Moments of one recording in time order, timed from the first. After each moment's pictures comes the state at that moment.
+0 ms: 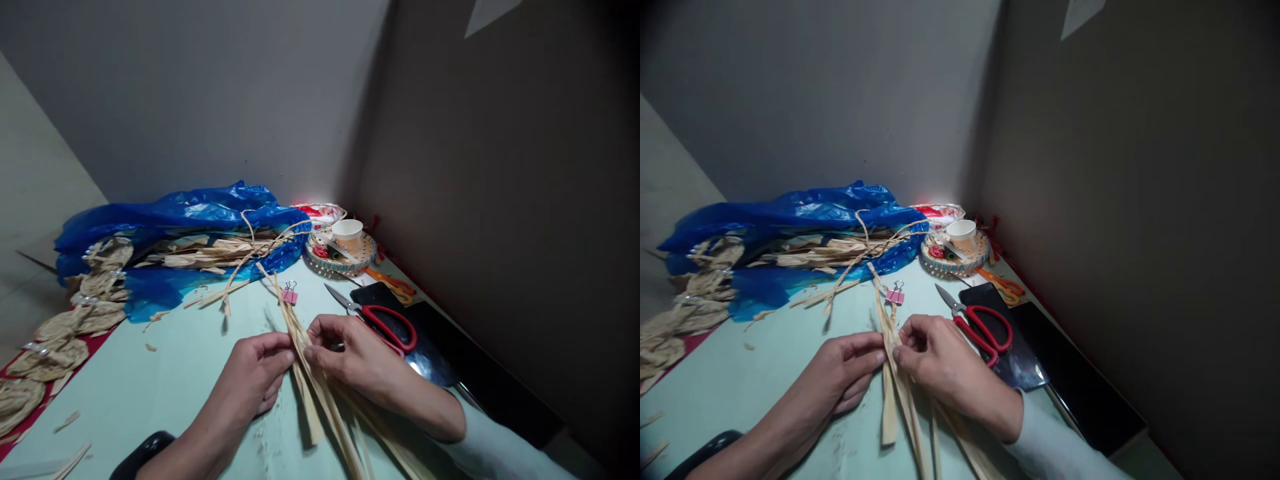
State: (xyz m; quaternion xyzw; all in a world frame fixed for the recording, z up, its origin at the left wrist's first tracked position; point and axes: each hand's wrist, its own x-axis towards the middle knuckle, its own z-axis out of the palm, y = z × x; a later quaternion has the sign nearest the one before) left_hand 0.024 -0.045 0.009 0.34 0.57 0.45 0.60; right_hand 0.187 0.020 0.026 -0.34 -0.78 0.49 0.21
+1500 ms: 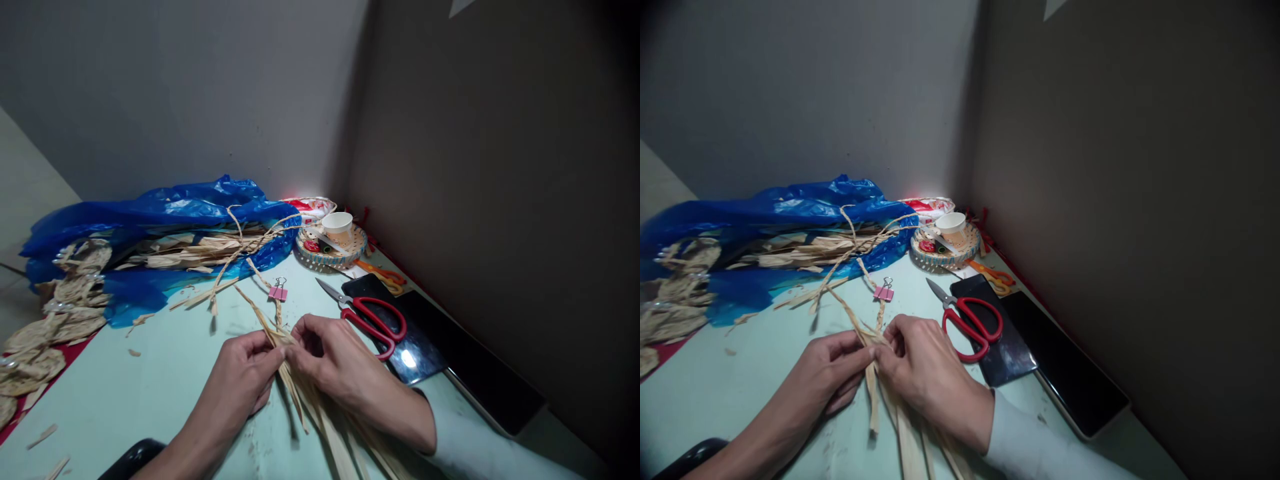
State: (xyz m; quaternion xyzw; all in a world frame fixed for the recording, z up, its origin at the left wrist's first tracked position) left_hand 0.029 -0.043 0.014 0.38 0.61 0.43 0.54; right_hand 0.179 0.005 0.022 -0.40 -0.79 0.41 0.22
